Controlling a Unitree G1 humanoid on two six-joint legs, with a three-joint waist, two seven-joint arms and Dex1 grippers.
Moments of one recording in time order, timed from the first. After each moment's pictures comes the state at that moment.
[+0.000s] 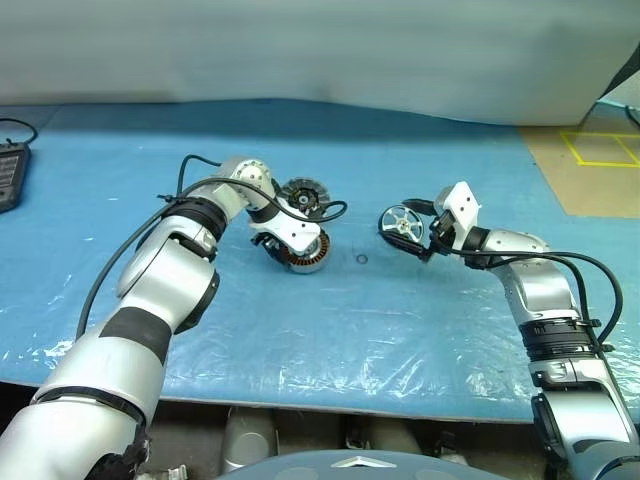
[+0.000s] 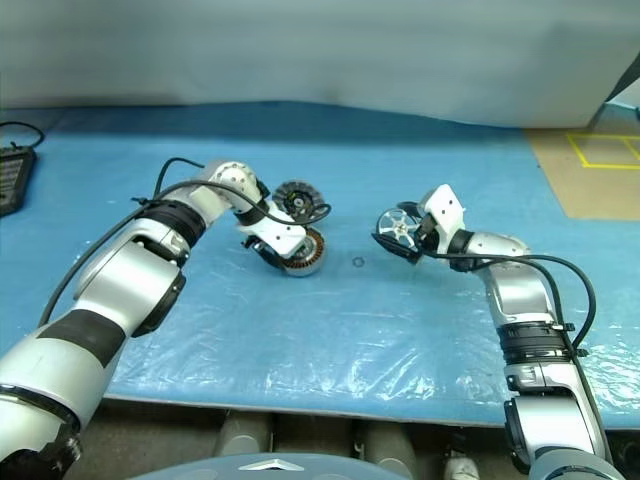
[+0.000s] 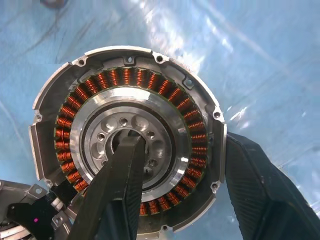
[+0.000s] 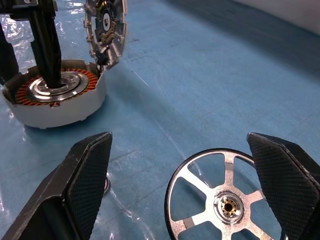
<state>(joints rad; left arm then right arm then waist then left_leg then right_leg) -1.27 0.29 -0.48 1.23 0.44 -0.68 -1.51 -0.46 -0.56 -0.02 0.23 0.22 0.20 0.93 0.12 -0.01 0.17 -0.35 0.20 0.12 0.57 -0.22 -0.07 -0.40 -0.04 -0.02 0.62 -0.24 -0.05</state>
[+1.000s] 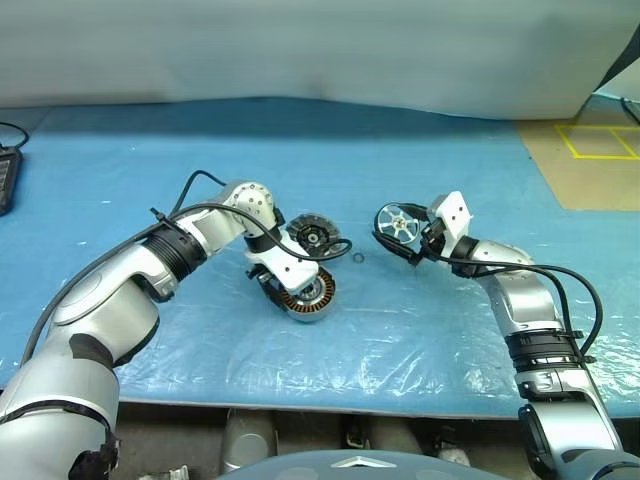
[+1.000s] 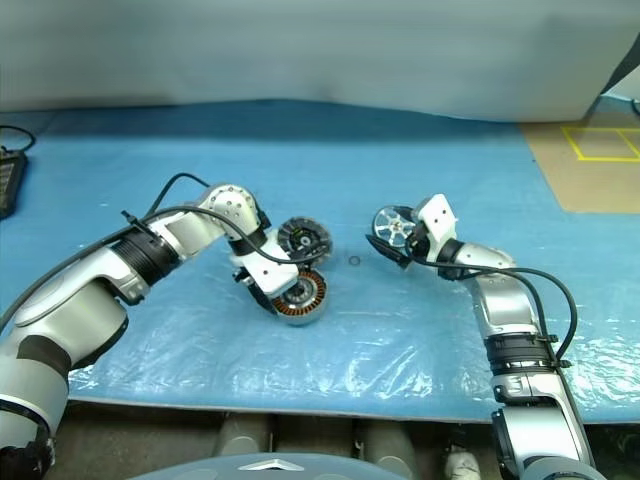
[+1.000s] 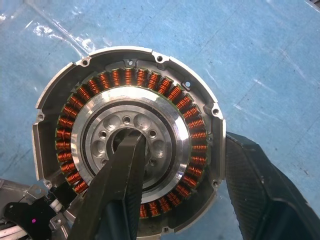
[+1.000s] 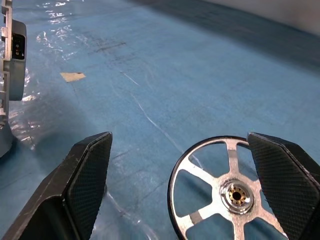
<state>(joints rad) -1.08 0.56 -0.90 0.50 -0.07 -0.34 -1.61 -0.42 -0.49 -0.02 0.23 0.22 0.14 0.85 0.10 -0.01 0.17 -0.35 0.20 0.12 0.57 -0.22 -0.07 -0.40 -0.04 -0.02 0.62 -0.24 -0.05</state>
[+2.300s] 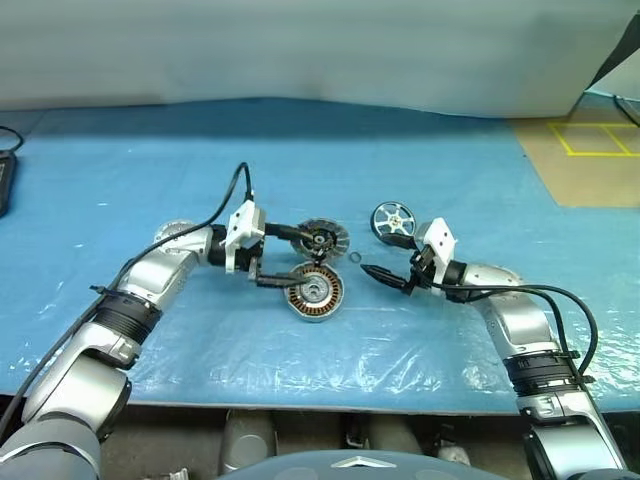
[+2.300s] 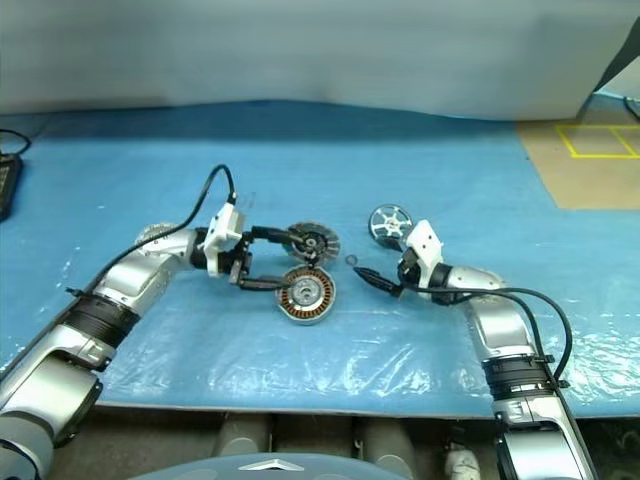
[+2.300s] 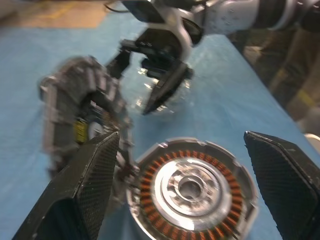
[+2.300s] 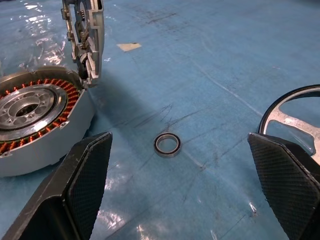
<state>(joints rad) -0.60 0.61 -0.38 0.30 -0.56 -0.05 -1.20 -0.30 -0.49 0.05 0.14 0.24 0.20 0.95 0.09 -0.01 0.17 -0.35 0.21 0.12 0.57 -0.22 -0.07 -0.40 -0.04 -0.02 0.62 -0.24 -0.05</state>
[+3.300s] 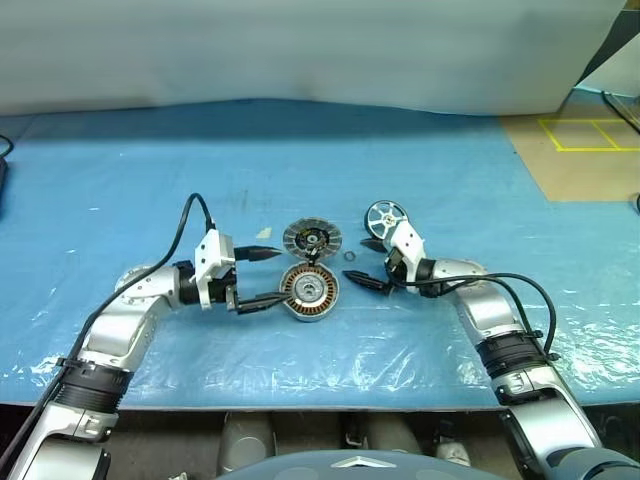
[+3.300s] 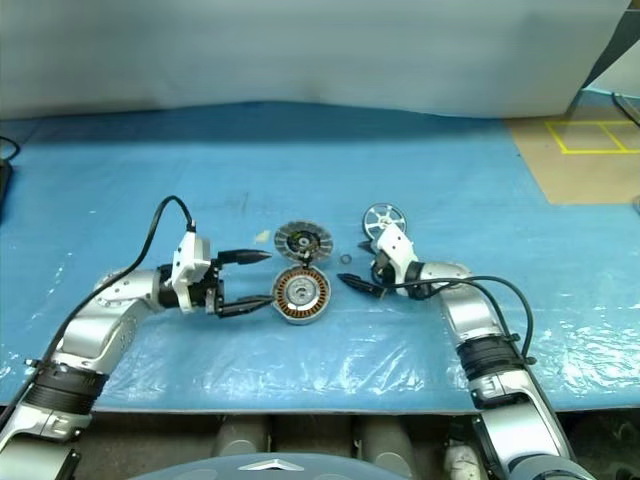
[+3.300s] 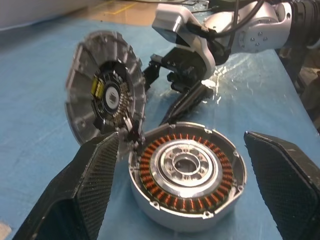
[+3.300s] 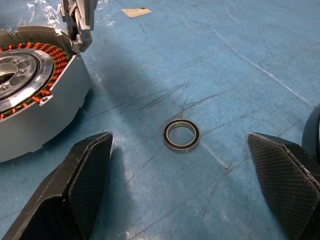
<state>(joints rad) -0.23 0.60 -0.10 -0.02 -0.46 0.08 -1.16 -0.43 -0.41 0.15 0.34 0.13 0.14 0.93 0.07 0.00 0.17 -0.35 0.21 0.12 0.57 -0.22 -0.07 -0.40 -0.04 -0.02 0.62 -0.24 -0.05</state>
